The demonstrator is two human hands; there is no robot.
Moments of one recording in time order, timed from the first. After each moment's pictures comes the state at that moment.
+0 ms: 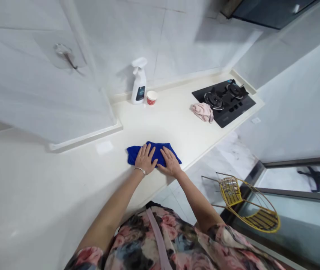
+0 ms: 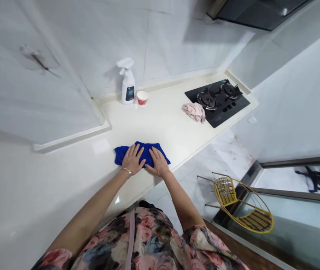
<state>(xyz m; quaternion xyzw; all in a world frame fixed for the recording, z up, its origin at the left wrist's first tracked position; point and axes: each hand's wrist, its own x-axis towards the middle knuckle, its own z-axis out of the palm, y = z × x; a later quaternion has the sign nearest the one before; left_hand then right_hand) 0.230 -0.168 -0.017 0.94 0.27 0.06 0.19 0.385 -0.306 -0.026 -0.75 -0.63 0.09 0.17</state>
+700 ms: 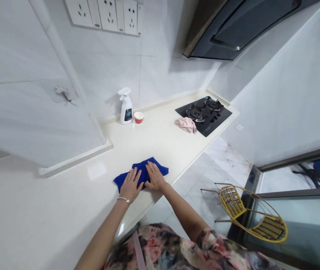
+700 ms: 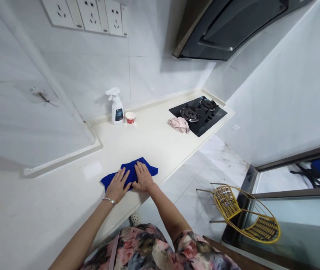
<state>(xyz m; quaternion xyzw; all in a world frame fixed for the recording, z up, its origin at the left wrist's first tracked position) 0.178 -0.181 -0.035 0.95 0.24 0.11 0.15 0.356 -0.283 -0.028 -0.76 -0.62 0.13 0.15</state>
